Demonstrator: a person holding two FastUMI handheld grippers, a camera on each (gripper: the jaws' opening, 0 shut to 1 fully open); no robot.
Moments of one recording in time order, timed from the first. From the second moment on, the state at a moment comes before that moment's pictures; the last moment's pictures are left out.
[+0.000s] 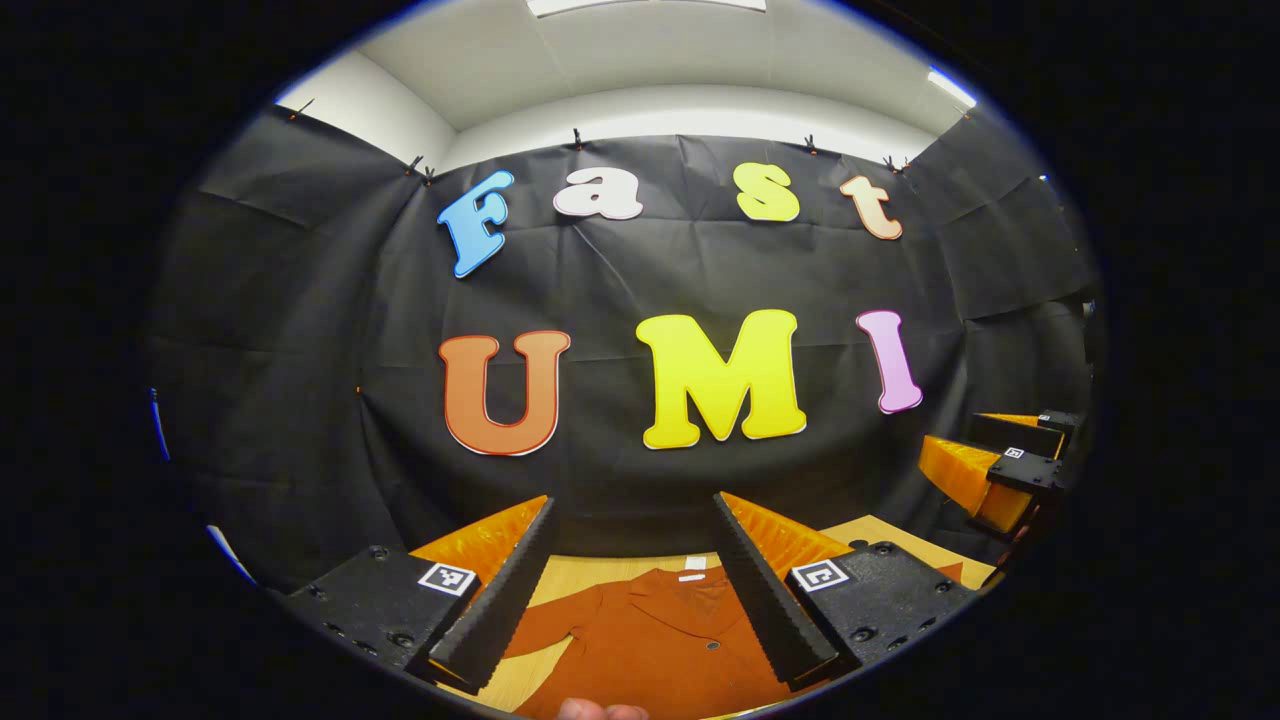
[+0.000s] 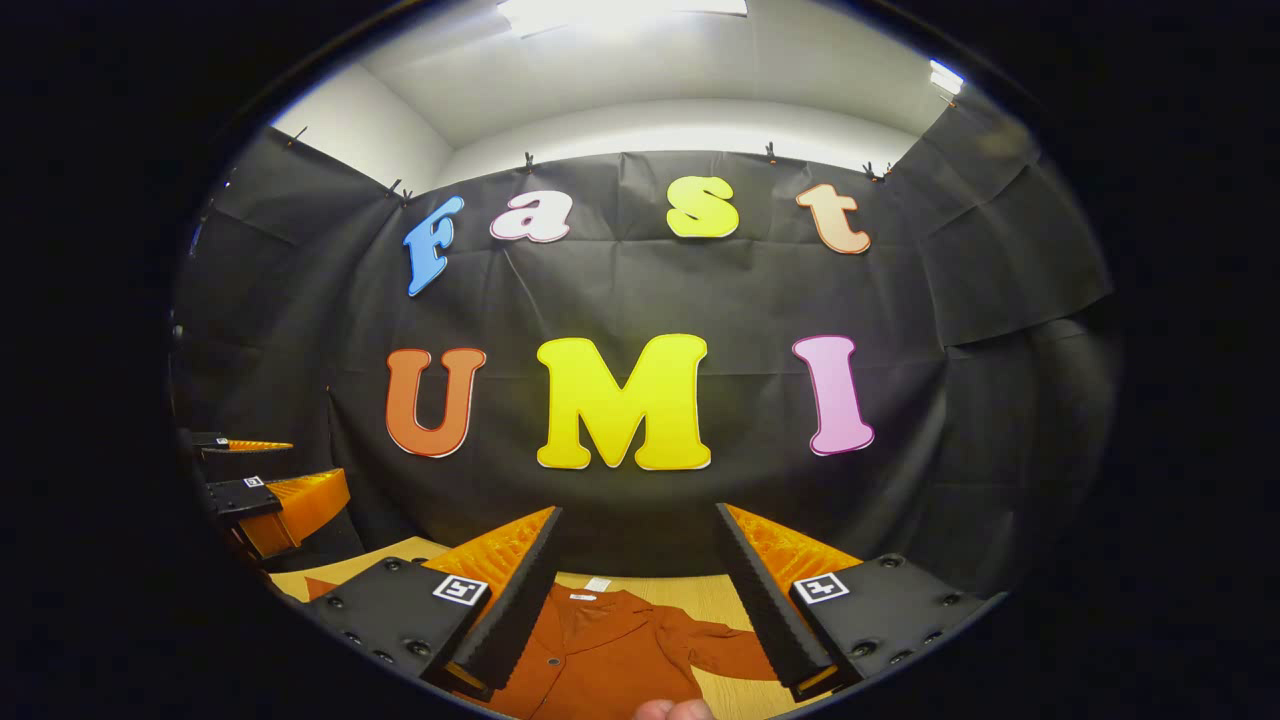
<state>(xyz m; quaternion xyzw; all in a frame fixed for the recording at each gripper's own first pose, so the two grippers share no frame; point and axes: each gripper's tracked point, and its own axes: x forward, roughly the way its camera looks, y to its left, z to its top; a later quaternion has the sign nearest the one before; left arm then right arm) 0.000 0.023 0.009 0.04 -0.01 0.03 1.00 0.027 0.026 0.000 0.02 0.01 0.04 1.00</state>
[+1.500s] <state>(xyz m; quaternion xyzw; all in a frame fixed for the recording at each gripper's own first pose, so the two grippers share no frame) 0.006 0.016 -0.010 0.05 0.01 0.05 1.00 0.028 0.004 -0.021 0.03 0.04 0.04 1.00</state>
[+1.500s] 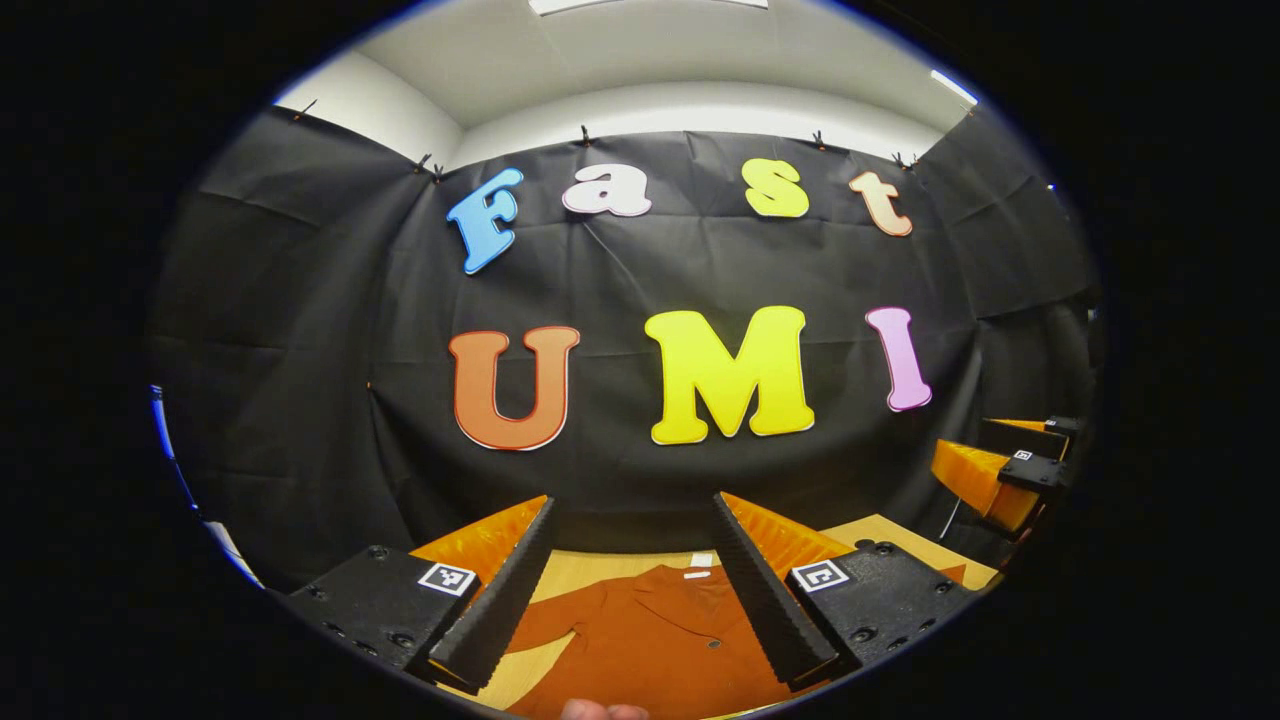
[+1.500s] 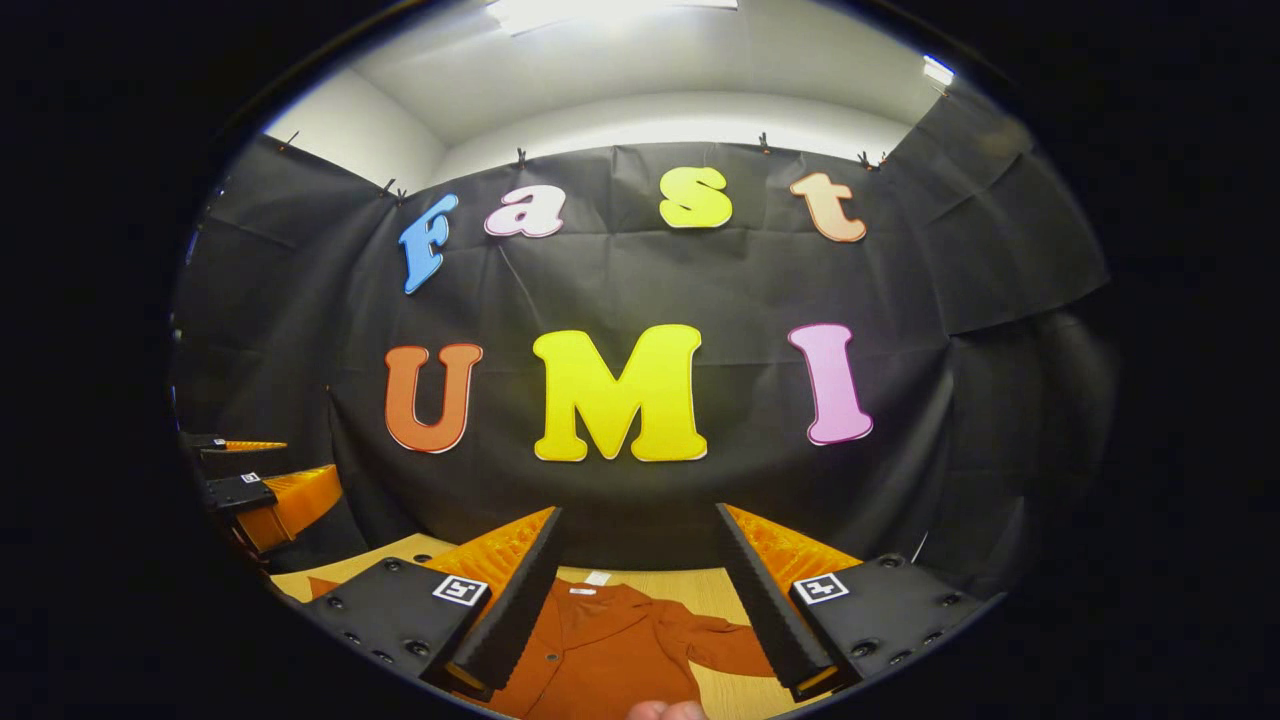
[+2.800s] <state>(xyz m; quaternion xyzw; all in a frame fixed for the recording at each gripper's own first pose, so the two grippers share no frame) 0.017 -0.155 -0.179 0.07 0.27 -0.07 0.96 0.062 -0.334 -0.406 0.03 0.42 -0.10 0.90</state>
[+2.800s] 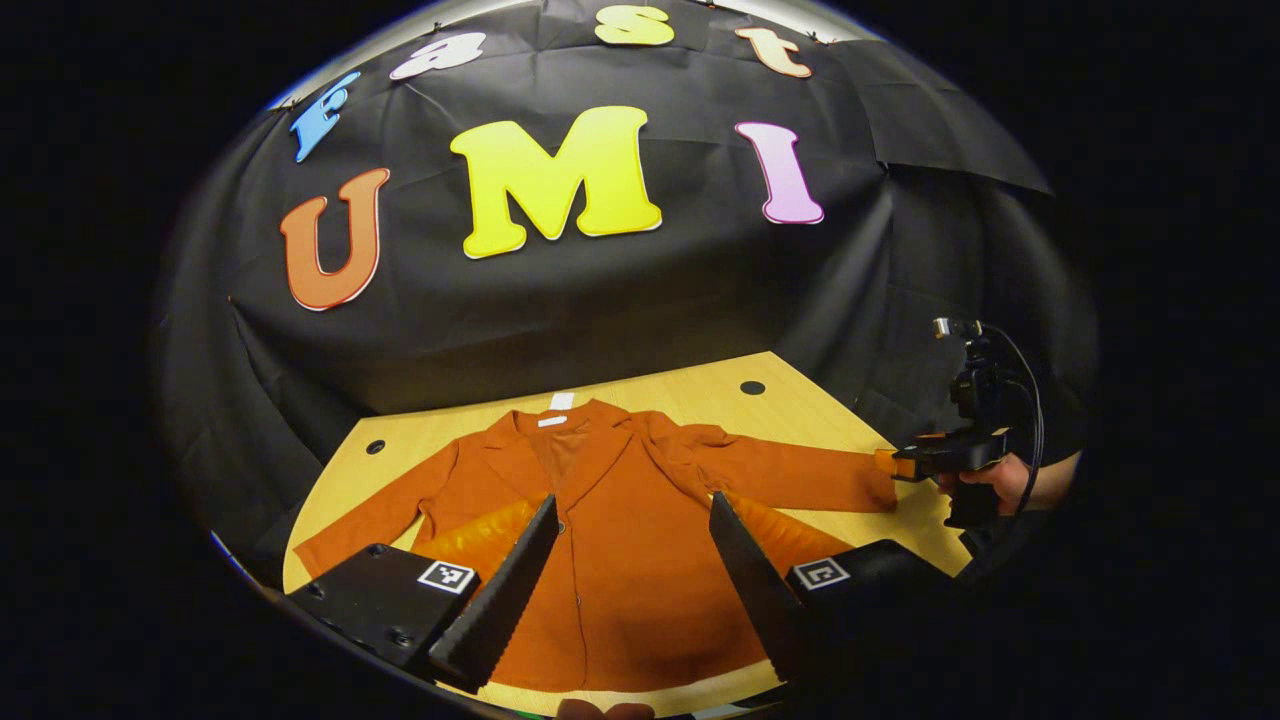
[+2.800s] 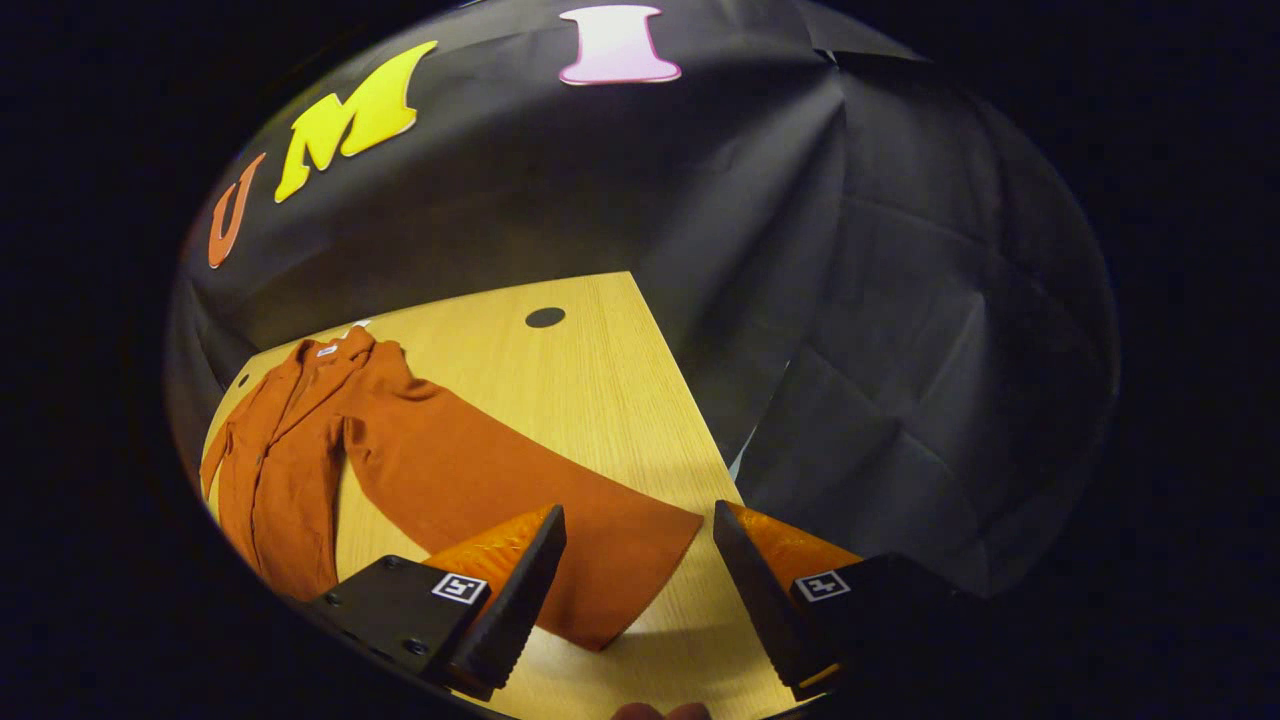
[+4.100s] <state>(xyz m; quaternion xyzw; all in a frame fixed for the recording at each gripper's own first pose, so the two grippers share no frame) 0.010 -0.057 -0.187 0.01 0.28 0.00 0.96 0.073 -0.300 -0.353 0.06 0.44 -0.08 0.89</state>
